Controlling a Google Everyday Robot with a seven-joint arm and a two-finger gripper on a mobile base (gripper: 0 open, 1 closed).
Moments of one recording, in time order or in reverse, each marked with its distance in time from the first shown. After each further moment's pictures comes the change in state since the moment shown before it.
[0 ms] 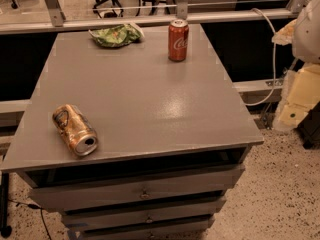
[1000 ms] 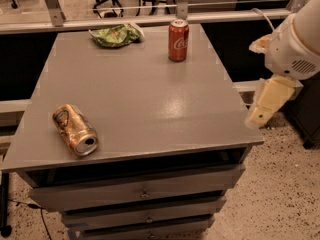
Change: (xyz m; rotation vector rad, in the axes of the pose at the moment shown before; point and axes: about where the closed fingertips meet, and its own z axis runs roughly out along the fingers) arm -0.015 -0.023 0.054 0.023 -0.118 -0.014
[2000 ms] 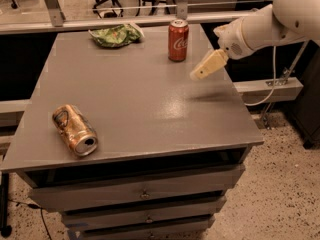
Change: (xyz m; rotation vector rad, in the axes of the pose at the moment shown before) arm -0.072 -0.159 0.127 0.091 -0.449 0.210
